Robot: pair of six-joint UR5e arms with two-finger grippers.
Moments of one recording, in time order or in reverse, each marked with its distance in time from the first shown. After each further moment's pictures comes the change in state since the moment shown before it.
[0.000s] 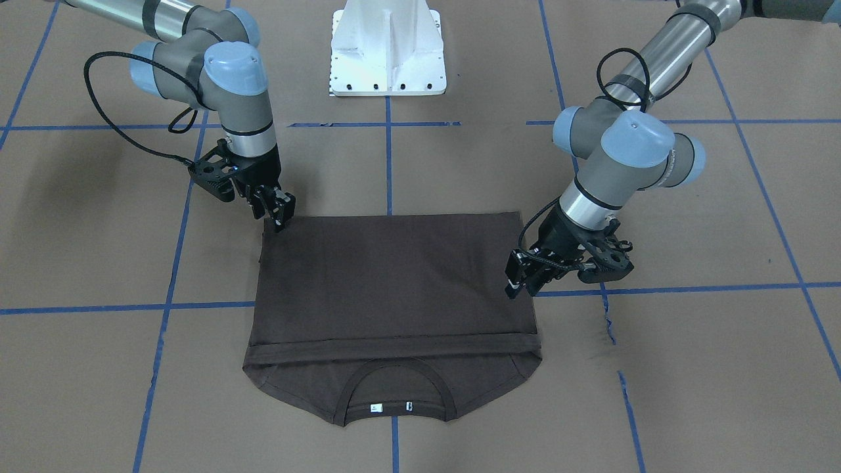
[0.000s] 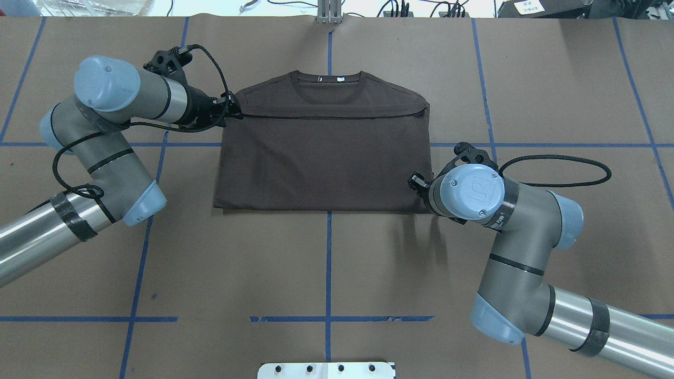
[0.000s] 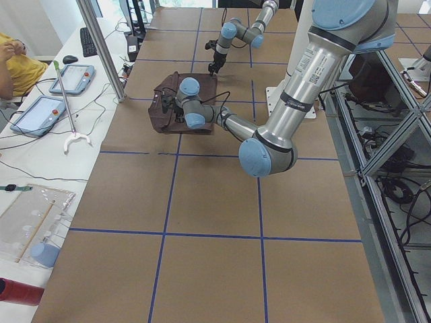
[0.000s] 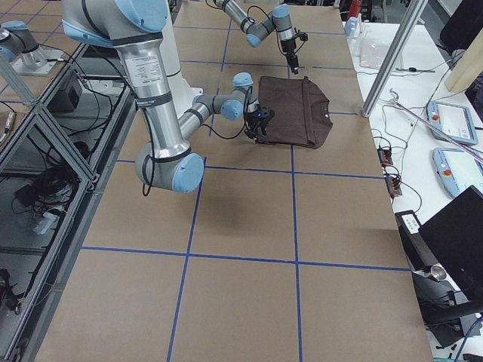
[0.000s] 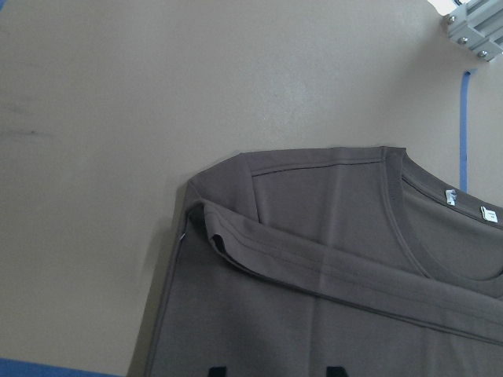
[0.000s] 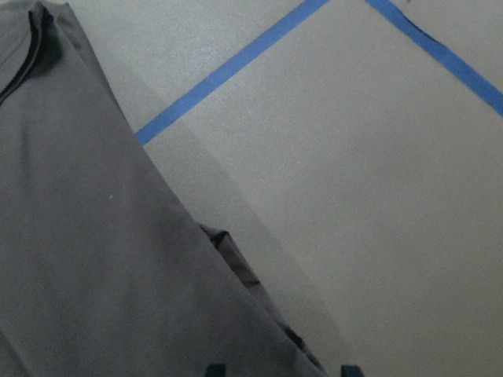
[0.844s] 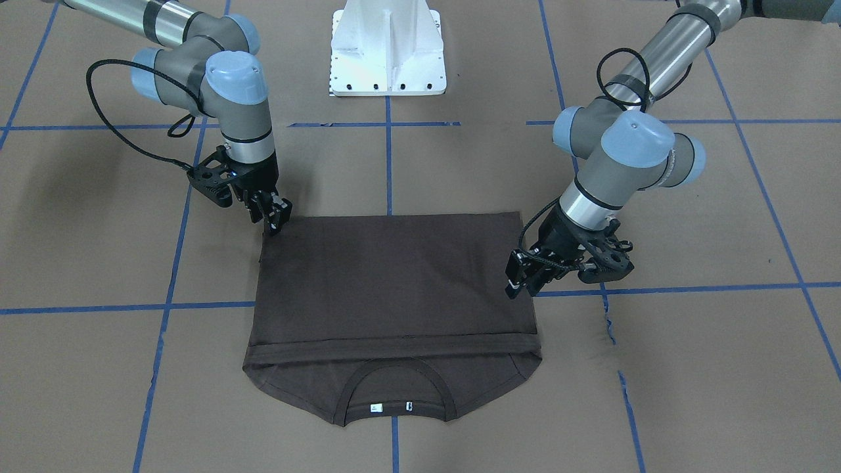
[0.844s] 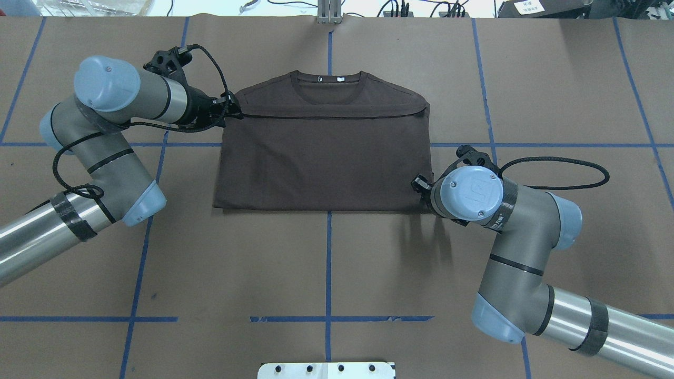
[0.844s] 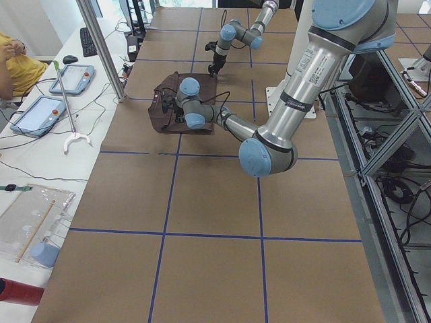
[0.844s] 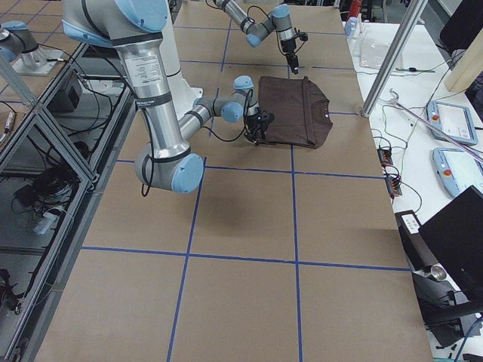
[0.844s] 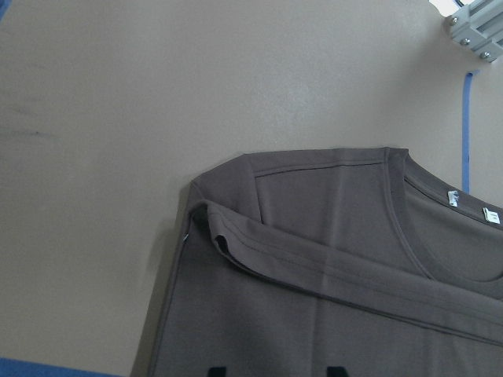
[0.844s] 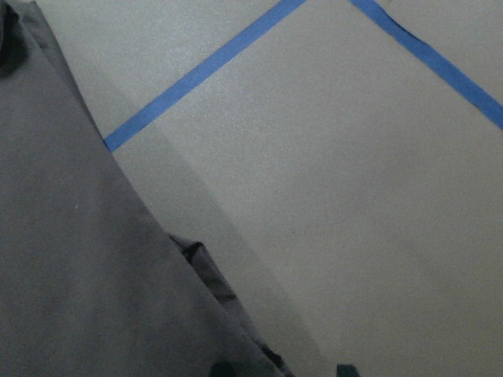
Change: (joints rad) left arm -0.001 0.000 0.000 0.002 0.001 -0.002; right arm -0.003 -0.009 -0.012 0.001 0.002 0.014
